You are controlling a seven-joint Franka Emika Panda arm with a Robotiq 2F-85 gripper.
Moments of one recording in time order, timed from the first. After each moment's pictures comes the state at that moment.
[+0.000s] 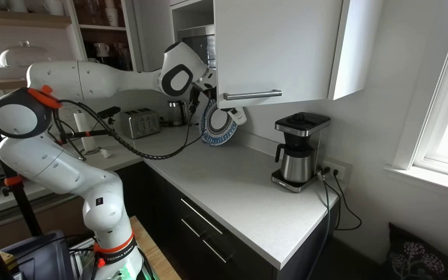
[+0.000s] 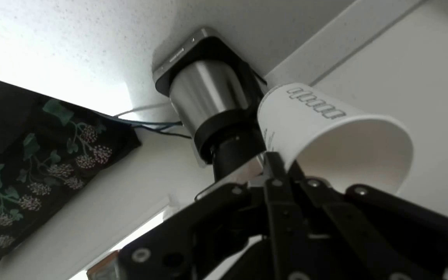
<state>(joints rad) -0.27 -0.62 0.09 -2.26 0.00 2.42 0.61</state>
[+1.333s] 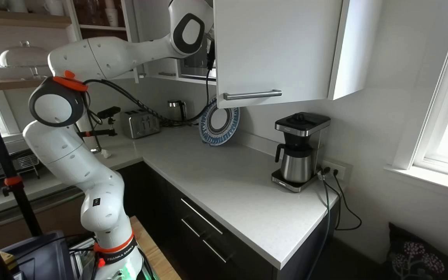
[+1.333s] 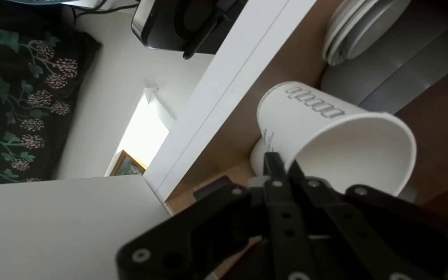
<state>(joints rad) -0.35 -0.37 0.06 -1.71 -0.10 2.39 0.93</state>
